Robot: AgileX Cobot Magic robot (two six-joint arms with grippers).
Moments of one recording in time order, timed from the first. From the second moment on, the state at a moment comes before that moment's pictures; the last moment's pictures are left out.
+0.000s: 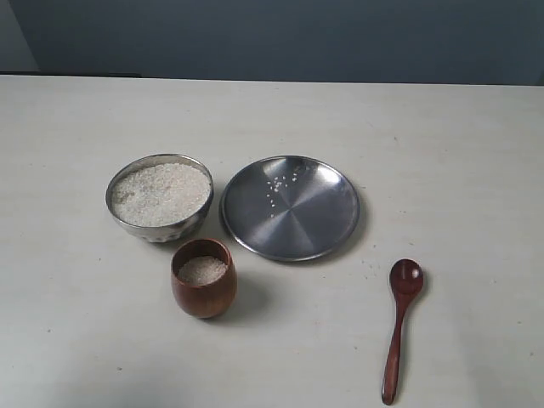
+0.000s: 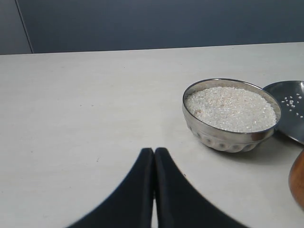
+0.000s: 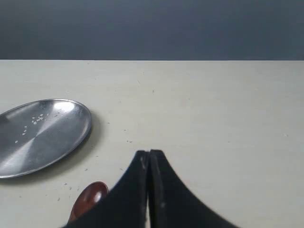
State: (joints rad) left arm 0.01 0.00 0.00 -0.02 0.34 -0.02; right arm 0.13 0.03 0.00 0.02 0.32 0.05
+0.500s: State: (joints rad) left arm 0.01 0.00 0.00 -0.02 0.34 -0.02; right arm 0.13 0.03 0.00 0.00 0.32 0.05
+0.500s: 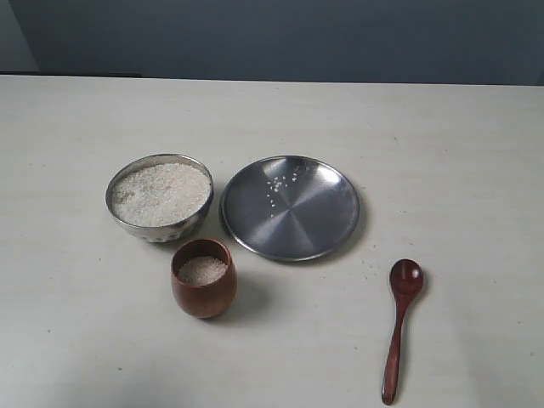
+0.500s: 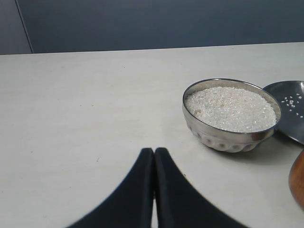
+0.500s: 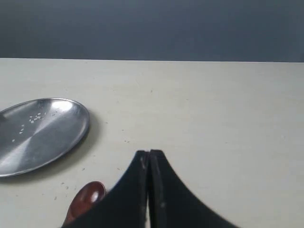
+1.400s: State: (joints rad) left arm 0.01 0.00 0.00 -0.02 0.34 -0.02; right arm 0.13 0.03 0.00 0.28 -0.27 0.14
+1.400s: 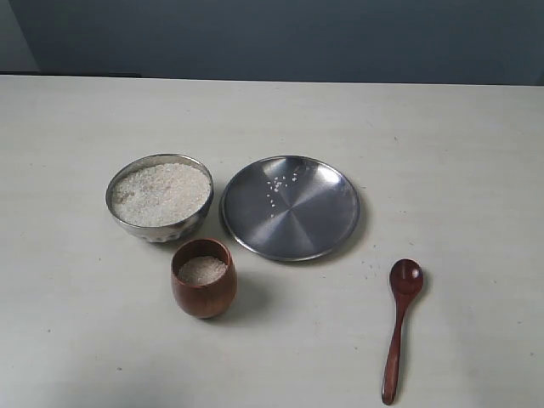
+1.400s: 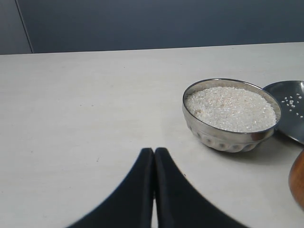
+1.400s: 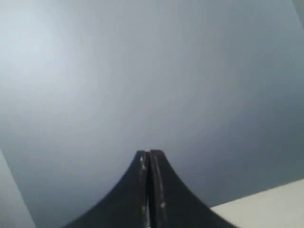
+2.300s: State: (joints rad) left arm 0.01 0.00 0.00 -0.02 0.34 -0.02; right arm 0.13 0.61 -0.42 0.25 0.54 -0.07
